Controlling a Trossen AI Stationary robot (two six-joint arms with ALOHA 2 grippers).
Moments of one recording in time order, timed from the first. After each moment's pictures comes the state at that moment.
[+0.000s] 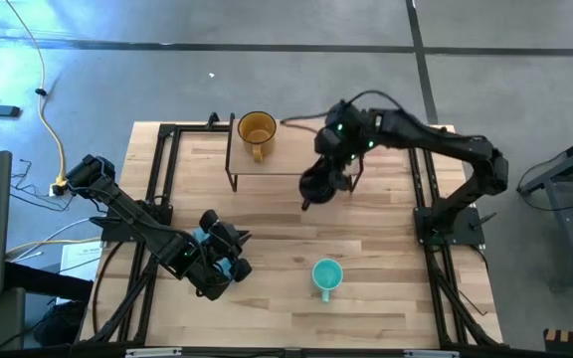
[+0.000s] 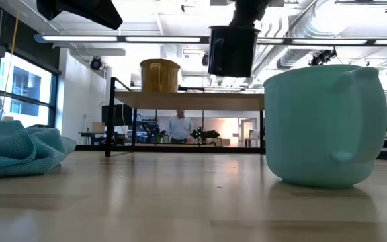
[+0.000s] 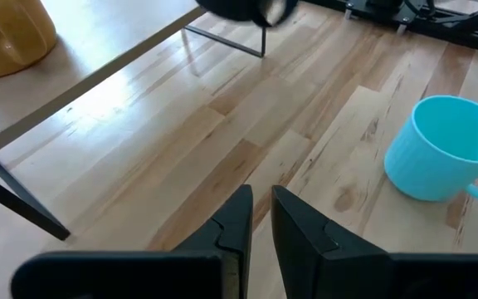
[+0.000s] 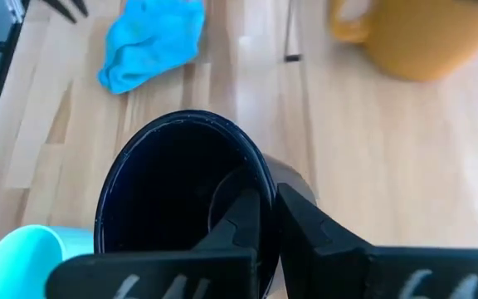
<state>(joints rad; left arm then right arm) -0.54 1.49 1.13 -0.81 -0.95 -1.06 -0.31 1.55 1.61 -0.96 -0.27 -0.20</state>
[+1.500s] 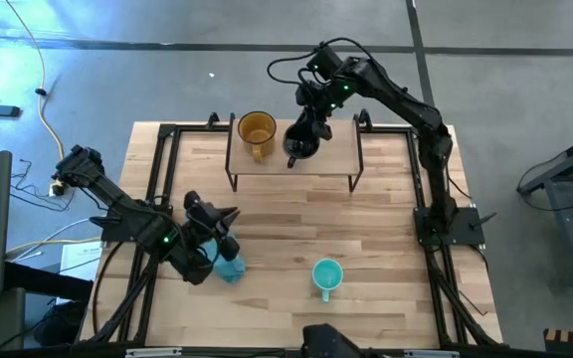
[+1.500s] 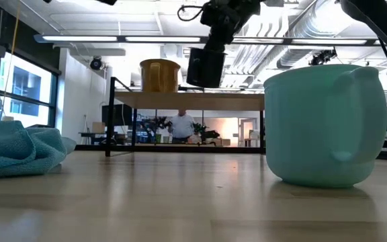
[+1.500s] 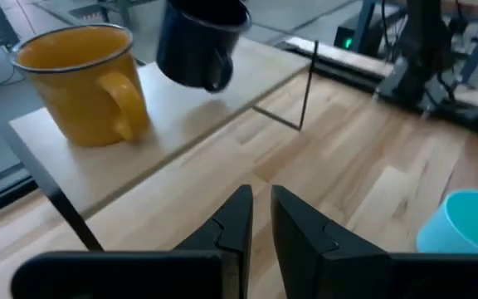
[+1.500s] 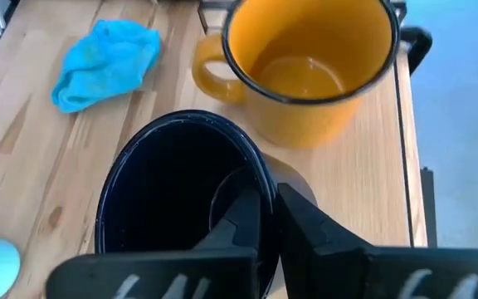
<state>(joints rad) -0.53 1.32 1.13 -0.92 -1.14 -1.08 -0.61 2.05 2.30 -1.25 -0.53 -0.56</state>
